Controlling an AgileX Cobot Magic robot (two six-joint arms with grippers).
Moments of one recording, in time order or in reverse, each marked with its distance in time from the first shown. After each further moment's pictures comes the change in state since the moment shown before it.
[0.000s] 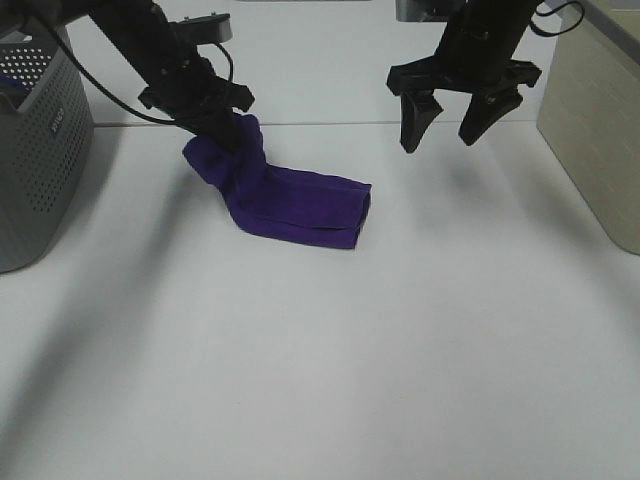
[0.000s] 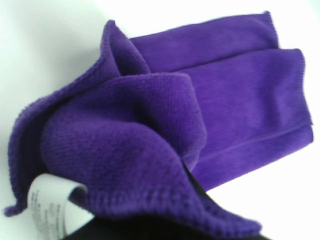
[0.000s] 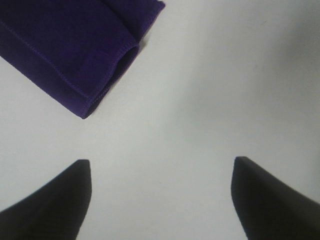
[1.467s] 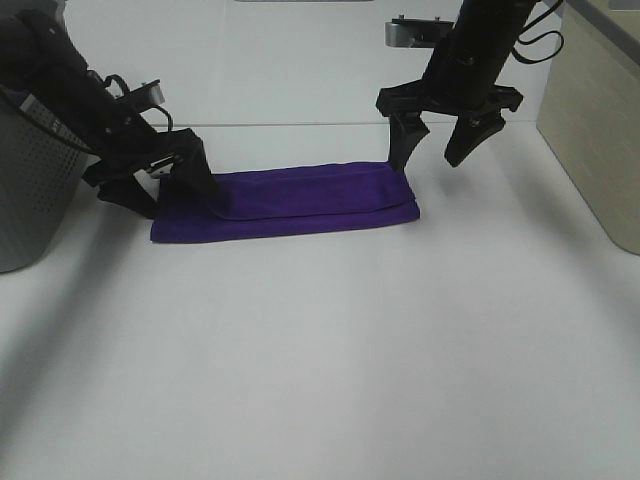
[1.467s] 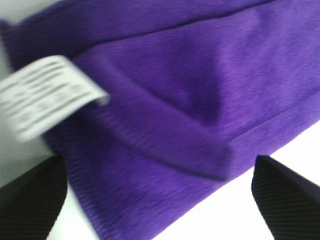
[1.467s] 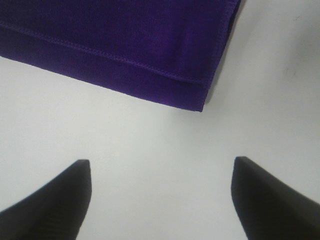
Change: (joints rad) left arm 0.169 -0.078 0.451 -0.163 -0.141 -0.033; right arm 0.000 0.076 0.000 0.053 -0.022 -0.032
